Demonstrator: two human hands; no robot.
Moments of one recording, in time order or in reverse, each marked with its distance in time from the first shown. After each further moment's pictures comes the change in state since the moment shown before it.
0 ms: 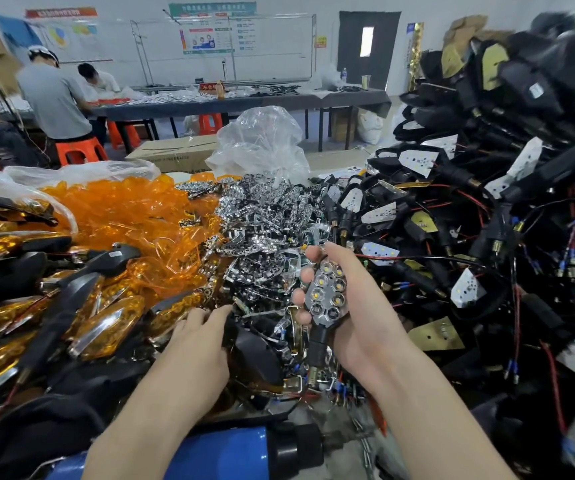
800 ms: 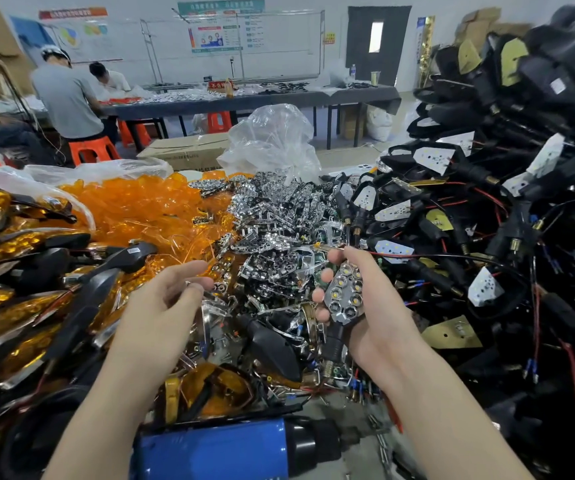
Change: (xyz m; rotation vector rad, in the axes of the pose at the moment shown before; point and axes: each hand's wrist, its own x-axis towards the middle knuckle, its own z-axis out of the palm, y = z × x) left_hand 0.002 -0.026 -0.038 -0.776 0.290 -0.054; right_hand 0.005 0.007 -0.005 -0.007 0.089 -0.016
